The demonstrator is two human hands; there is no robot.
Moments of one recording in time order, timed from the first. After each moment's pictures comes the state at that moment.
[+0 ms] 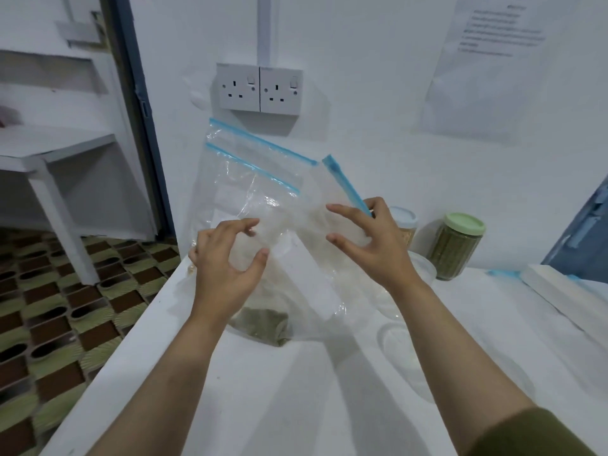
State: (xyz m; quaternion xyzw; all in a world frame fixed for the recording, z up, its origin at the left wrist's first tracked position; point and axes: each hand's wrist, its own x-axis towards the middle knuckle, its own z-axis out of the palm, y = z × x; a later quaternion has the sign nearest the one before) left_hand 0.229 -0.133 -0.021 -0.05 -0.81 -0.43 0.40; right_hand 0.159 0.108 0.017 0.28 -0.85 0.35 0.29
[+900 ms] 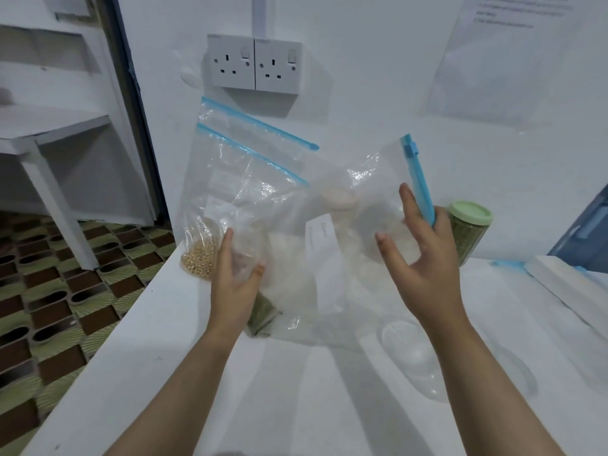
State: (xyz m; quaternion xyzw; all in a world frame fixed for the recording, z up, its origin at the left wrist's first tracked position) left_hand 0.203 -0.113 -0.087 0.05 -0.73 -0.63 0.28; right_hand 0.213 0.136 0.011 0.17 -0.82 0.40 0.36
